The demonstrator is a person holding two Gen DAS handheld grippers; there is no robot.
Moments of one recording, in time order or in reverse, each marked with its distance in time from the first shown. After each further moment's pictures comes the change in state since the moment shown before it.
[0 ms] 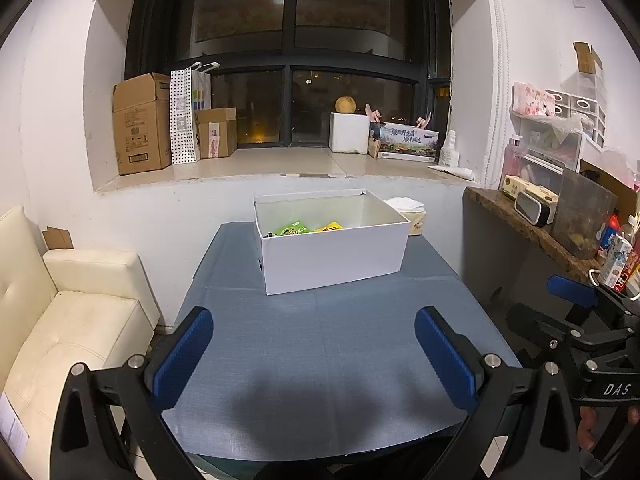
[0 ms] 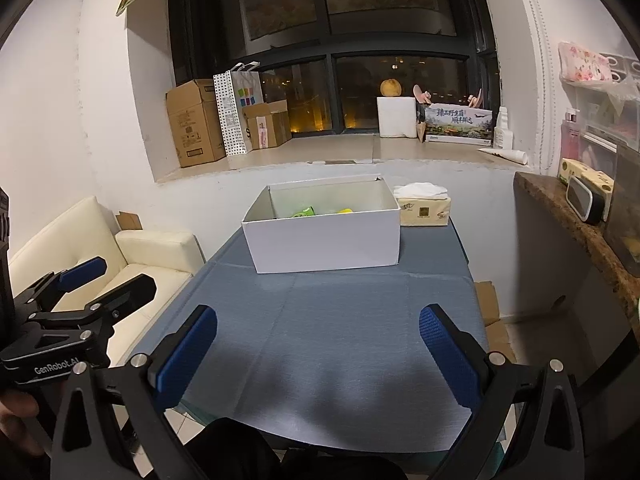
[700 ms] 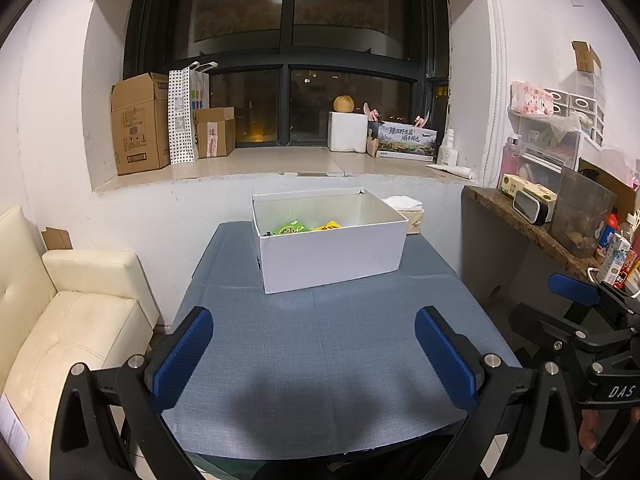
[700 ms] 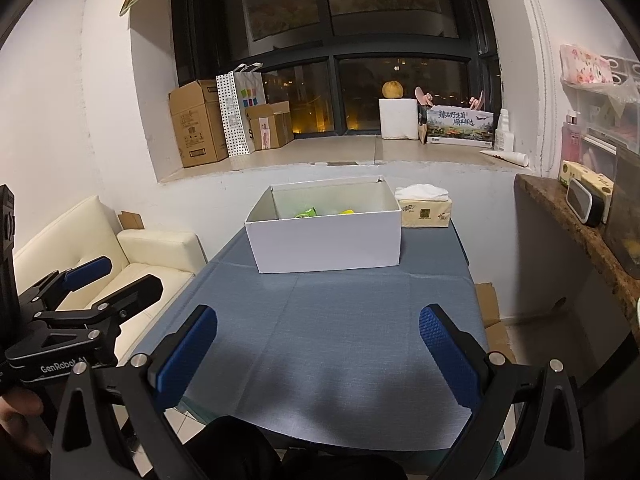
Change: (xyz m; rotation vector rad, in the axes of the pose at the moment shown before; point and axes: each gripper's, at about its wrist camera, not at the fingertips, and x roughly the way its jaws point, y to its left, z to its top) left arm 0.000 0.001 -0.002 0.004 0.001 -0.007; right arm -0.005 0.002 -0.002 -0.009 -0.006 0.007
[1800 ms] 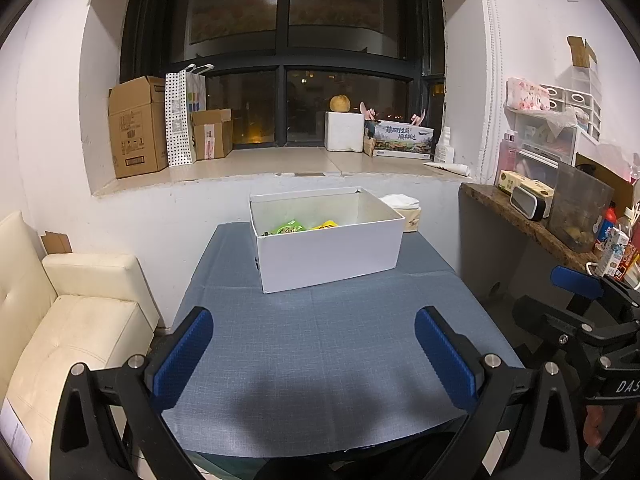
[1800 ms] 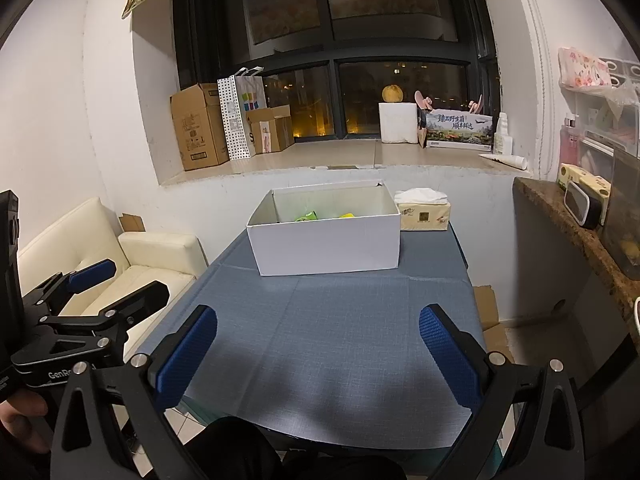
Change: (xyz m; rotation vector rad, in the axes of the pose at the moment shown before) left arm -0.003 -0.004 -0.001 0.019 -0.001 -0.002; right arm -0.008 0.001 0.001 -0.003 -0.012 -0.003
